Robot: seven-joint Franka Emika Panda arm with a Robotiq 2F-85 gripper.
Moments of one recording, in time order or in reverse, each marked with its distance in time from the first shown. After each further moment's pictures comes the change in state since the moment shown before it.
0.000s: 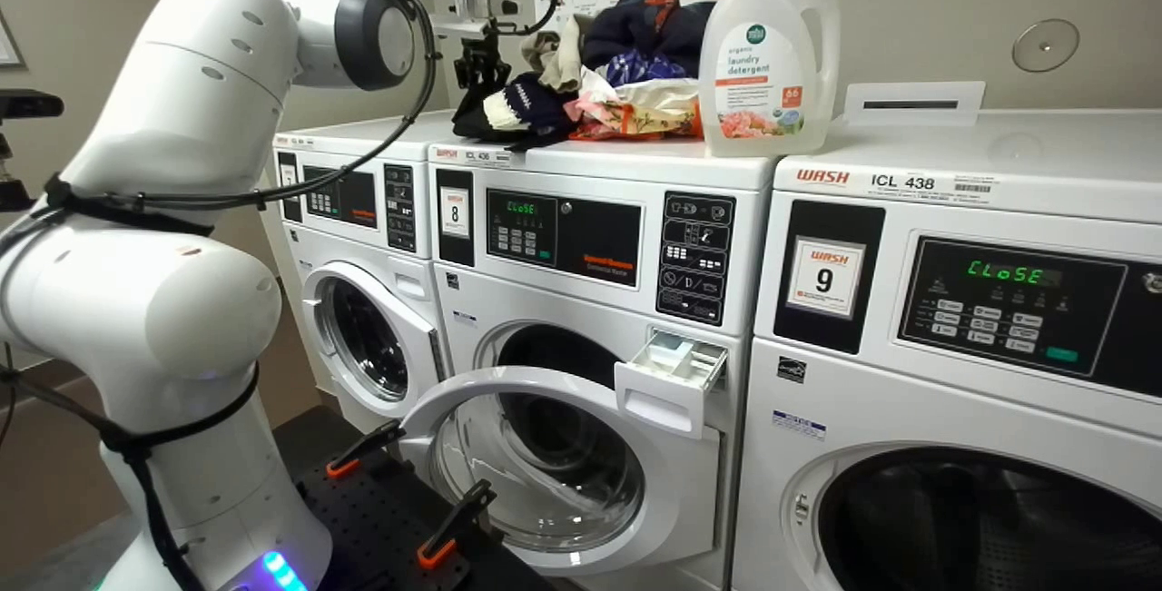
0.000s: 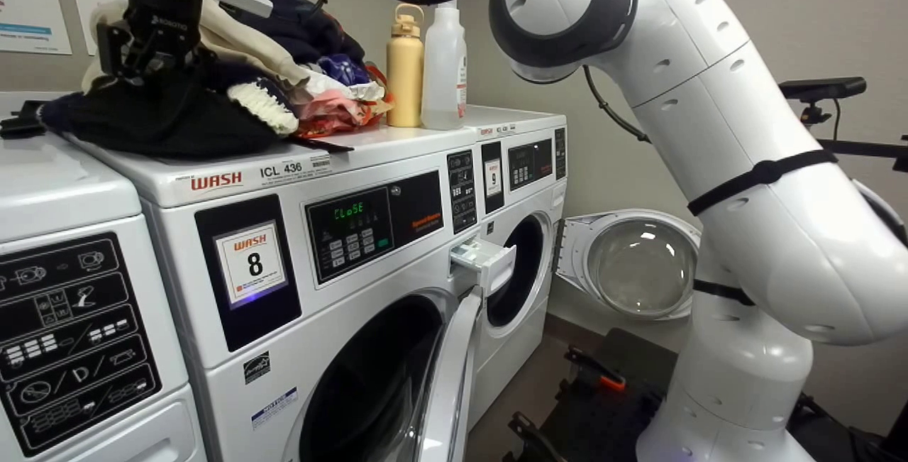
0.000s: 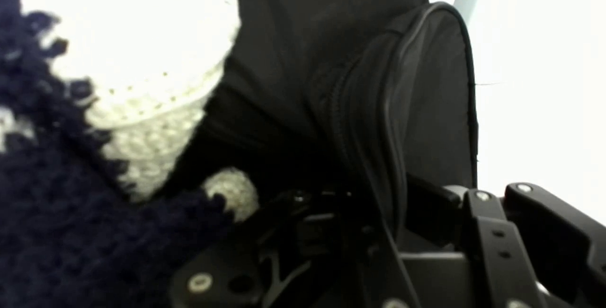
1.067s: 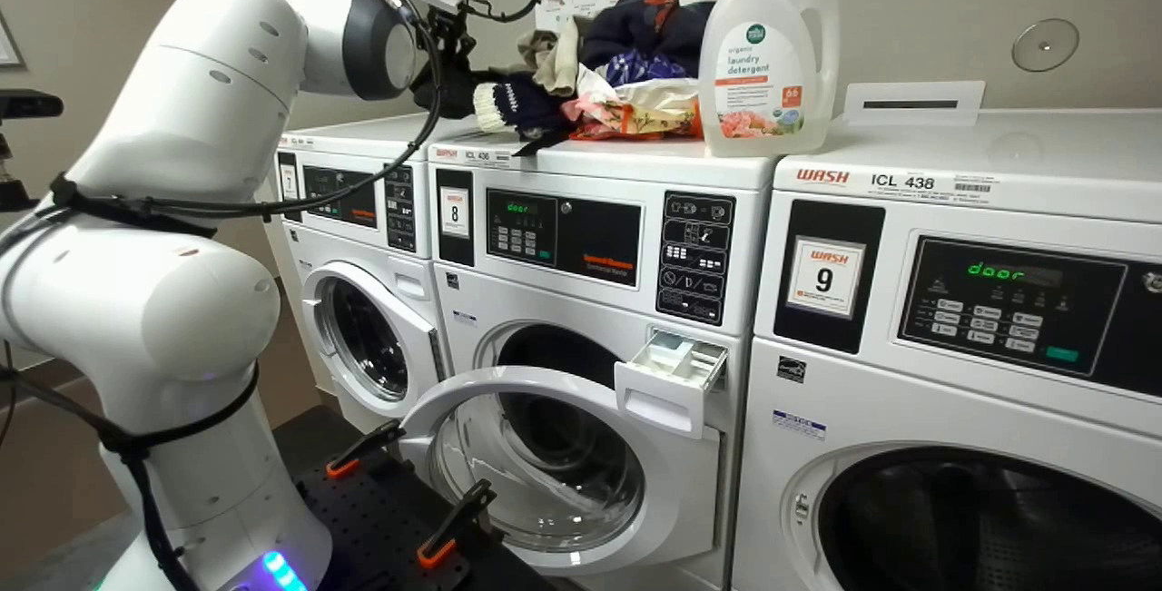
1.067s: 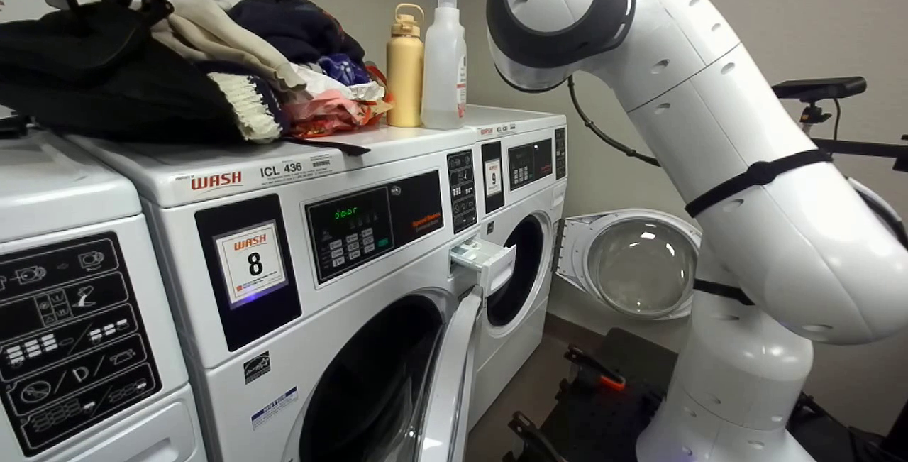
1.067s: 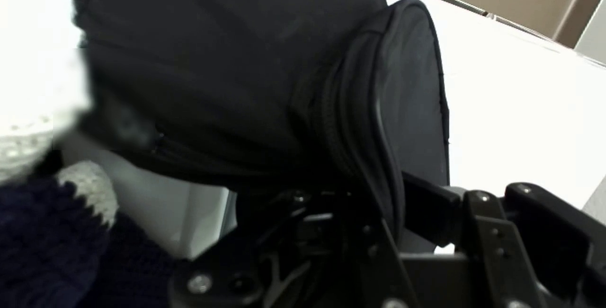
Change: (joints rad) arm -0.013 0.032 0.116 0.176 0.173 -0.099 -0.017
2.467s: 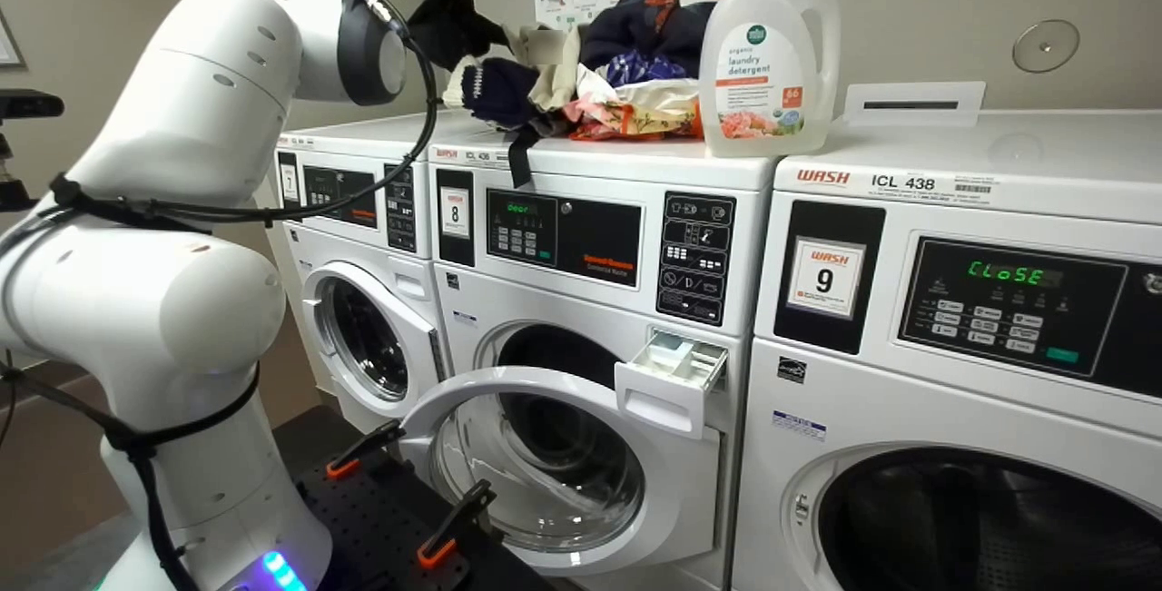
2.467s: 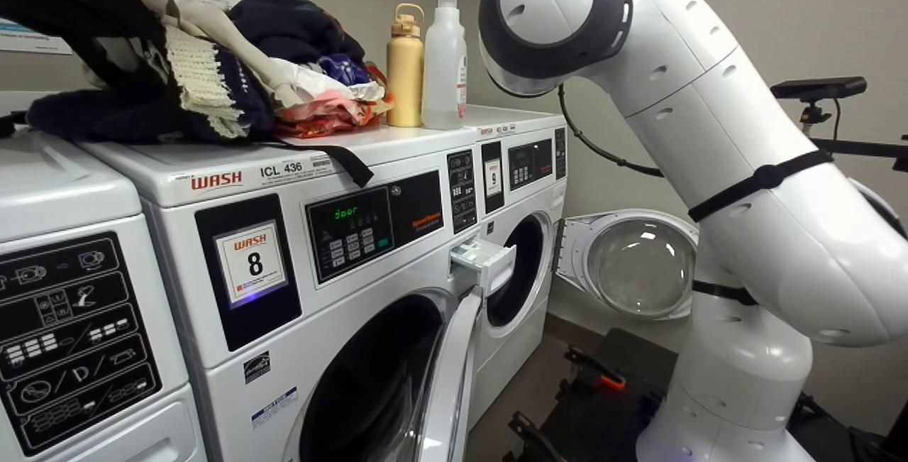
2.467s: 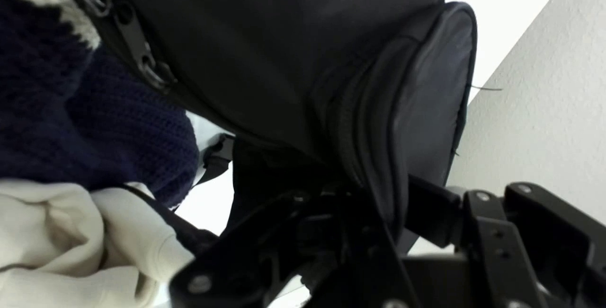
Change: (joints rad) arm 0.076 0.024 -0.052 0.194 -0.022 0.237 0.092
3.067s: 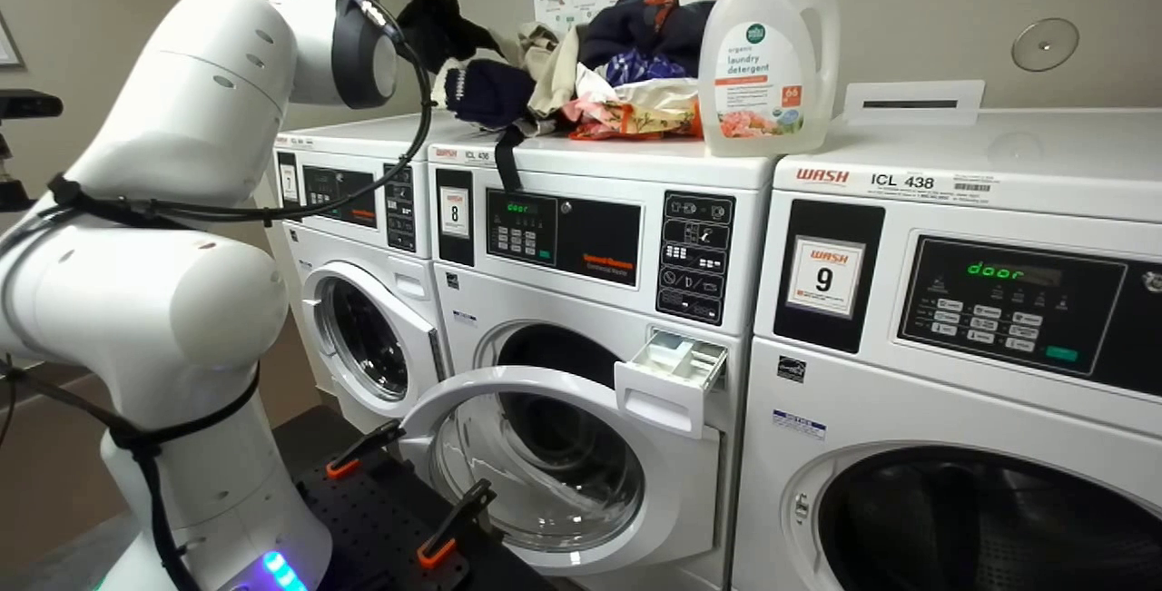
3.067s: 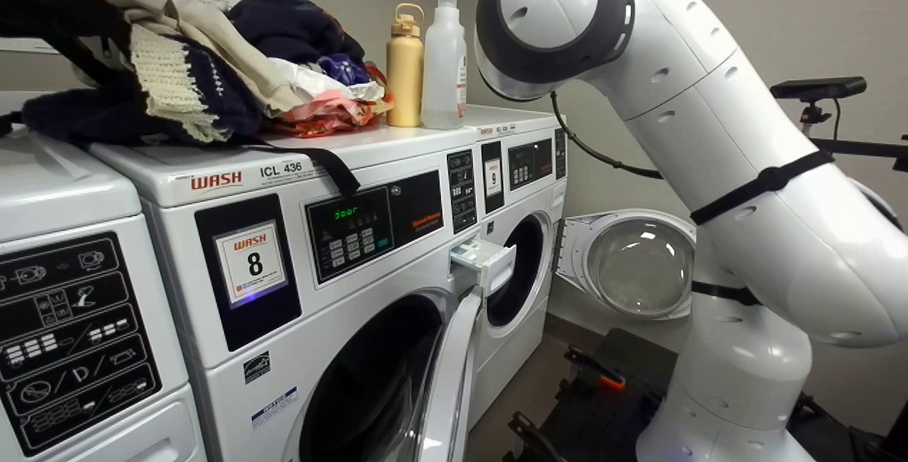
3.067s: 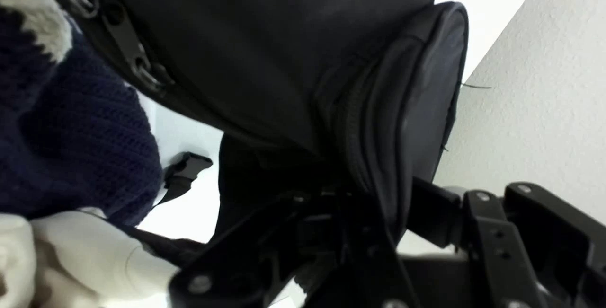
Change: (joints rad) arm 0.052 0.017 0.003 -0.007 0.007 0.045 0.025
